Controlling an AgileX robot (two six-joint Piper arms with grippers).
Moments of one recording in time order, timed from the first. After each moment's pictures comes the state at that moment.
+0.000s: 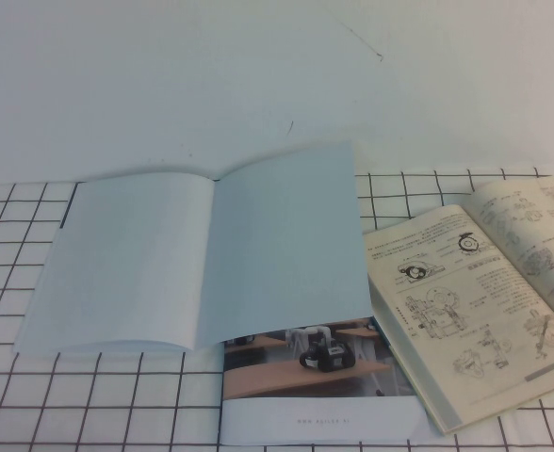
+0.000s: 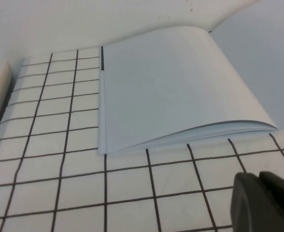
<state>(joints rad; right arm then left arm) 0.63 0.25 -0.28 1.78 -0.28 -1.92 -0.01 -0.01 0.02 -0.26 0.38 0.28</state>
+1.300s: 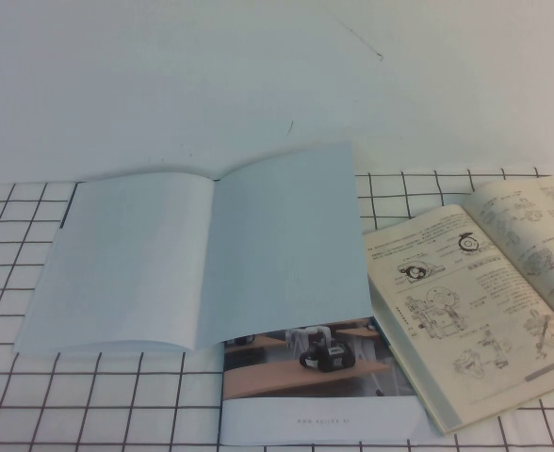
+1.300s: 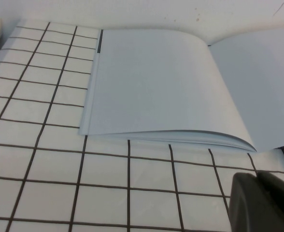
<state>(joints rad) 0.49 0.21 -0.28 1.73 -0.31 -1.81 -0.01 -0.01 0.02 -0.26 0.38 0.01</state>
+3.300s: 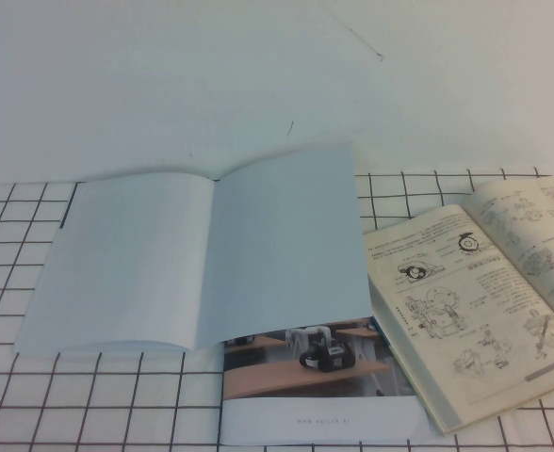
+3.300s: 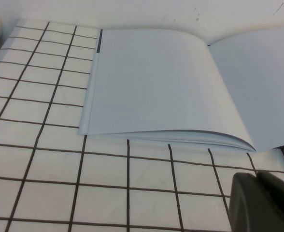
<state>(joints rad) -0.06 -0.01 0.03 -0.16 0.44 0.06 -0.01 -0.01 0.02 -0.26 0.38 0.01</state>
